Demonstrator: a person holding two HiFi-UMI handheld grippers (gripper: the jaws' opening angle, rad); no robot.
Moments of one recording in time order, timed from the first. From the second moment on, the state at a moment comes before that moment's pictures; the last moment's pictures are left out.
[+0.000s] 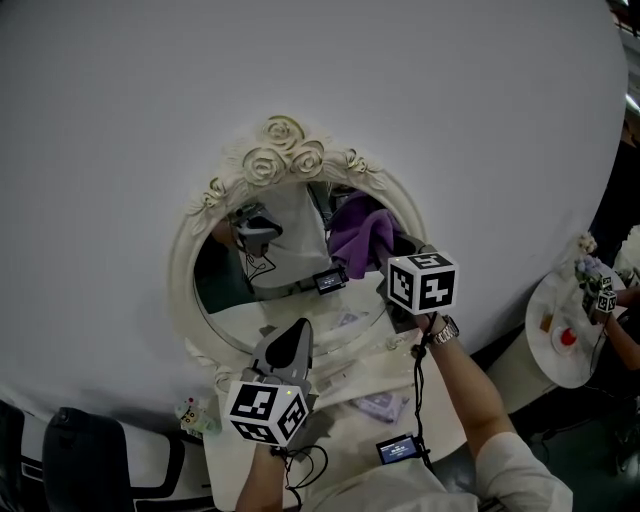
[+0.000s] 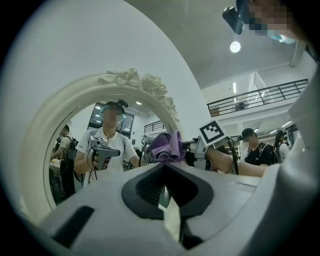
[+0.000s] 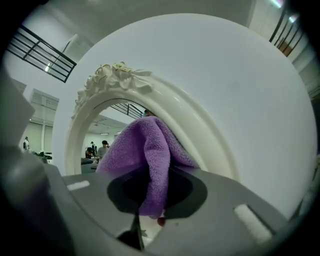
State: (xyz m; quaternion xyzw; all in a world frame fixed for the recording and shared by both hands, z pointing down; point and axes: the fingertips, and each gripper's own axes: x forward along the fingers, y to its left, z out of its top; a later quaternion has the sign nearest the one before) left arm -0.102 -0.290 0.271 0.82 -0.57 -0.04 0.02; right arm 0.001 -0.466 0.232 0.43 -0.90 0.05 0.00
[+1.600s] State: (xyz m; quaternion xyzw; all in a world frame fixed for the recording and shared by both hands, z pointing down) left arm -0.282 -0.142 0.305 0.68 -0.74 -0.04 0.04; right arm -0.320 -0.313 0.302 0.22 -0.97 0.04 0.06
